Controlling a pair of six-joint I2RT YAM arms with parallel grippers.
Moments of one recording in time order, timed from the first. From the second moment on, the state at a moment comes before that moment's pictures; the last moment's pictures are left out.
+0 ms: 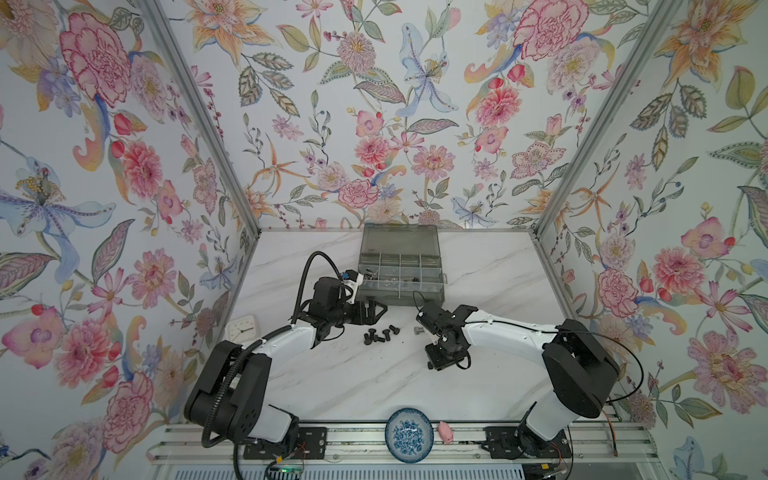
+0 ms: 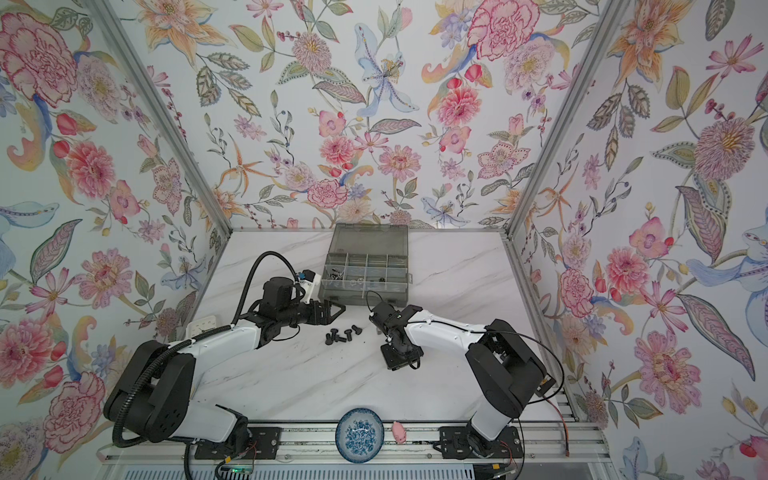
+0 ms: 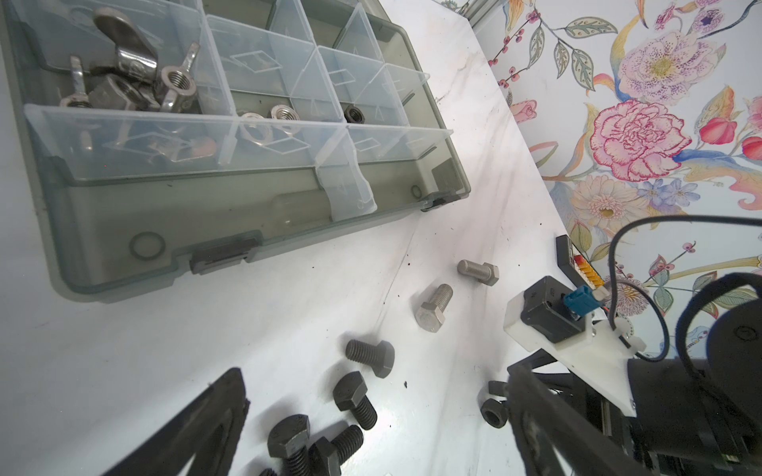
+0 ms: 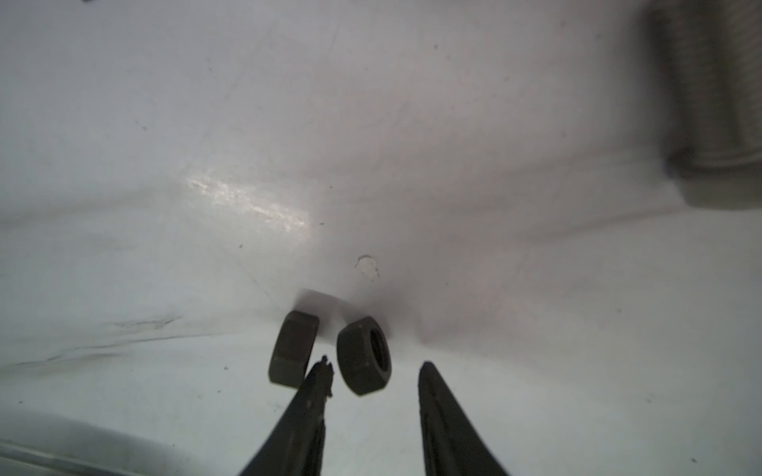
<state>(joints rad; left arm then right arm) -0.37 1.46 0.69 0.13 0.52 -0.40 0.82 1.65 1.00 -0.86 -0.01 0.40</state>
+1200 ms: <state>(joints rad) -0.37 1.46 0.69 0.13 0.52 -0.40 0.82 1.65 1.01 -0.82 -0.01 0.36</state>
